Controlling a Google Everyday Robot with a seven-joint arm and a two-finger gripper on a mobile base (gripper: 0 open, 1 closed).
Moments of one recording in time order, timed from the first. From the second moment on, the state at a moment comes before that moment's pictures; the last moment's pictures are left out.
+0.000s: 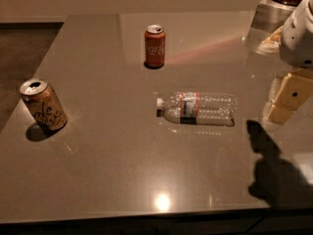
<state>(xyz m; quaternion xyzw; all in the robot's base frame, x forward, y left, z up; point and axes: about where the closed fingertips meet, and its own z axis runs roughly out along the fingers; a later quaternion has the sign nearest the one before) 0.438 -0.217 0.976 -0.60 0.78 -0.03 0.16</state>
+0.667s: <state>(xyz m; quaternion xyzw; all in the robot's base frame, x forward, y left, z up) 0.455 -0.191 0.967 -0.63 0.76 -0.03 0.14</state>
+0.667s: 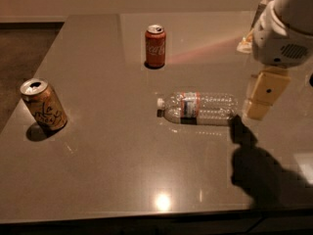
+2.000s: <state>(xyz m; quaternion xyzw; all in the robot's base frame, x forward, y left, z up) 0.508 -0.141 0.867 -0.64 0.77 0.03 0.05</state>
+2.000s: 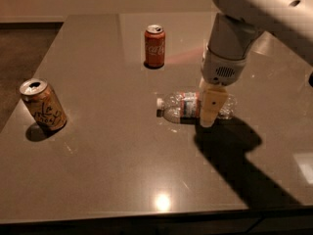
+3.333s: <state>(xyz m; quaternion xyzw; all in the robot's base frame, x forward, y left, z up) 0.512 -0.145 0.959 -0.63 0.76 0.08 0.14</state>
